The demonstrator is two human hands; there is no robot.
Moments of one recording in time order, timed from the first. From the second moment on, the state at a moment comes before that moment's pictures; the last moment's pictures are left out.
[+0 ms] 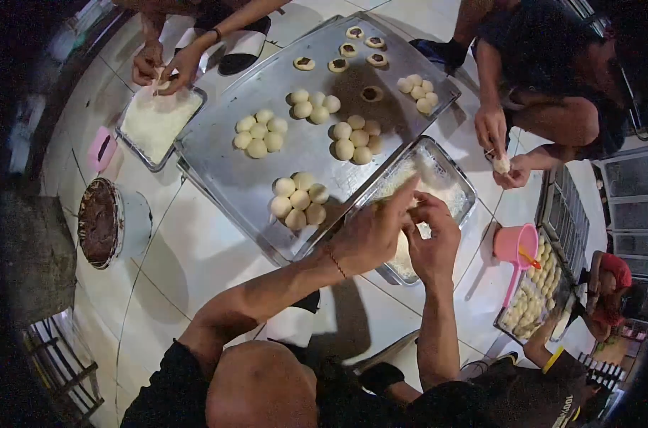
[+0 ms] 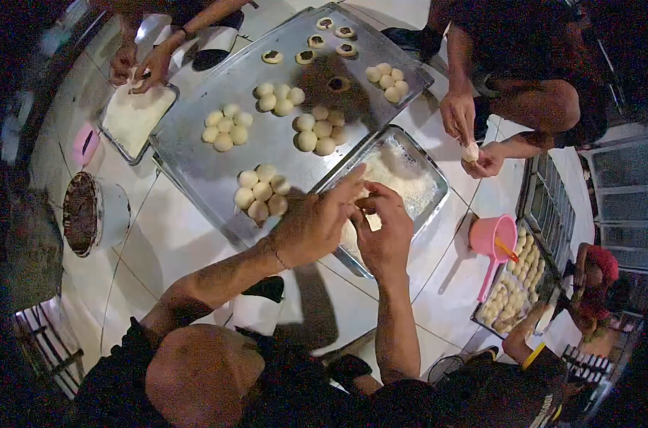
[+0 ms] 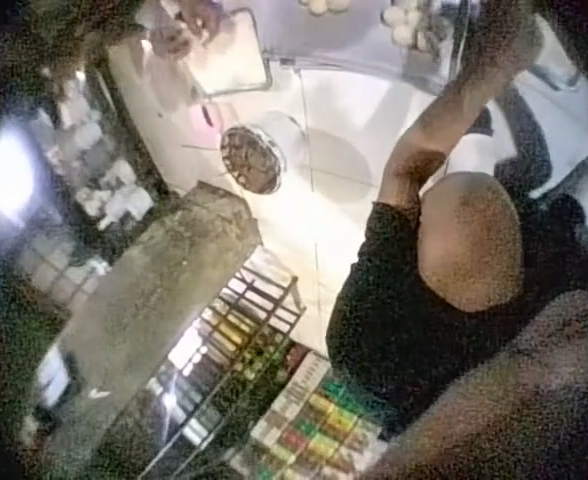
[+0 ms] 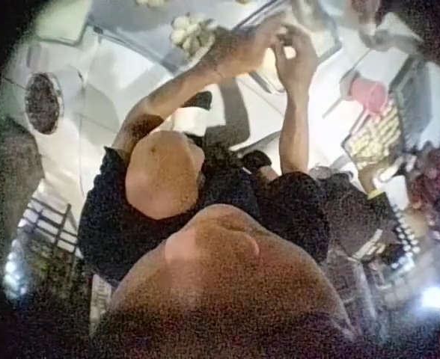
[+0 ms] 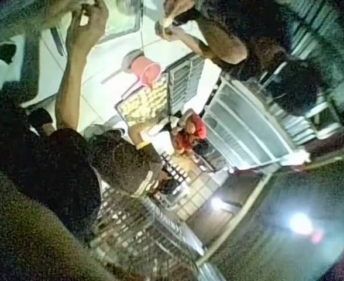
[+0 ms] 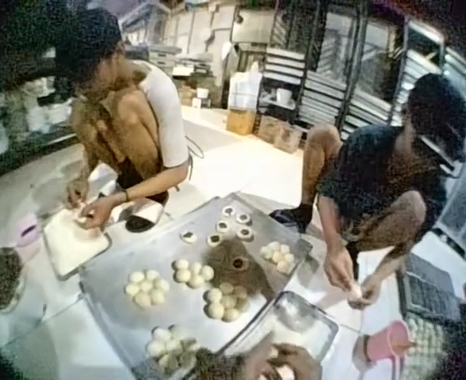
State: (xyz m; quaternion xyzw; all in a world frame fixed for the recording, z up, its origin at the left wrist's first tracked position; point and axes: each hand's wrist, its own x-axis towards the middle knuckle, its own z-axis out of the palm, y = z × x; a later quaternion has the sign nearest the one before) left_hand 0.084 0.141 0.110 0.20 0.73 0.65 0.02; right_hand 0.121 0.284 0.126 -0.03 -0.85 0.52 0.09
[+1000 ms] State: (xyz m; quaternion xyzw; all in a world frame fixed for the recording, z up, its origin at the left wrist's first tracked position) left_hand 0.079 0.125 0.122 0.05 0.51 0.83 0.22; right_hand 0.107 0.269 0.138 -0.06 -0.72 0.69 0.07
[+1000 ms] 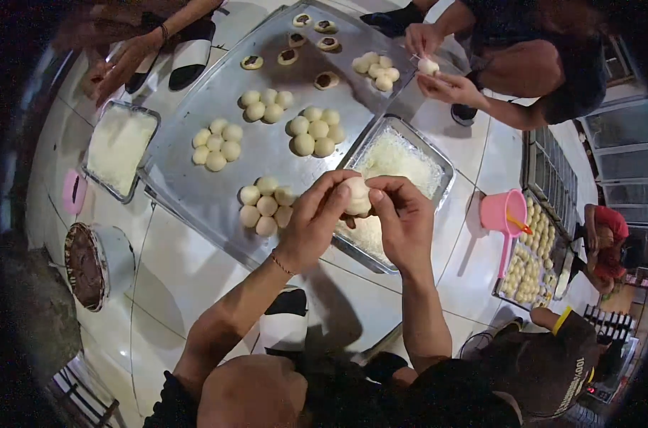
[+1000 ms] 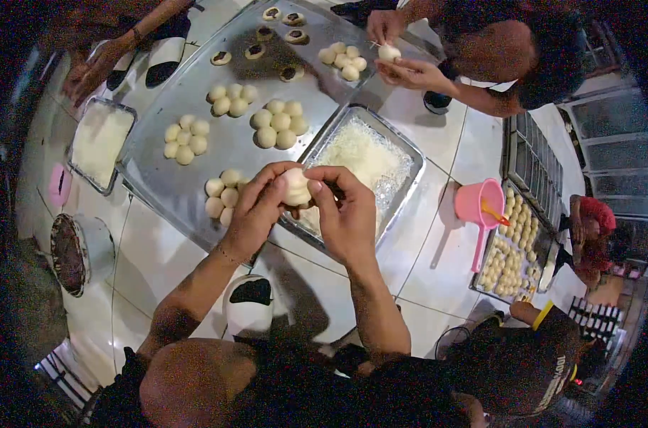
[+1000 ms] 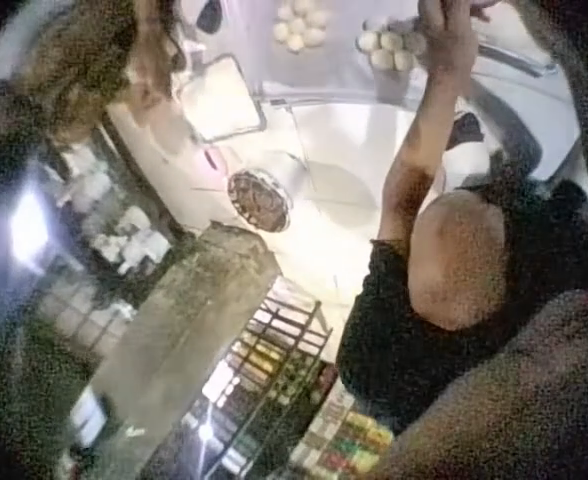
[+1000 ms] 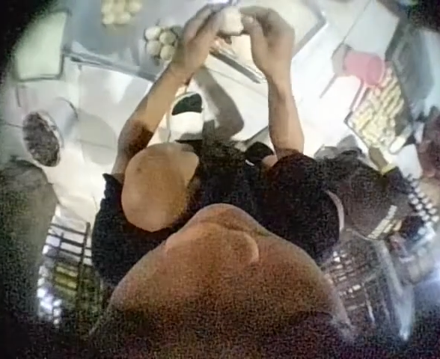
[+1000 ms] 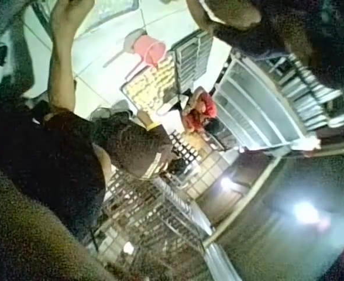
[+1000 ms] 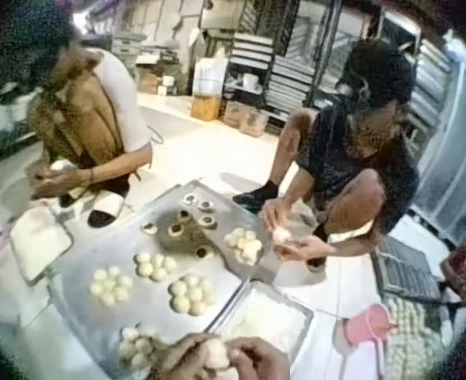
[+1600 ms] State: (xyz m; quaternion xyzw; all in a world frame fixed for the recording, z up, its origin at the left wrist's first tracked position) left_hand -0.162 0.033 0.031 0.11 0.87 0.48 -0.06; right_hand 0.121 0.306 0.077 -0.10 -0.82 0.56 0.00
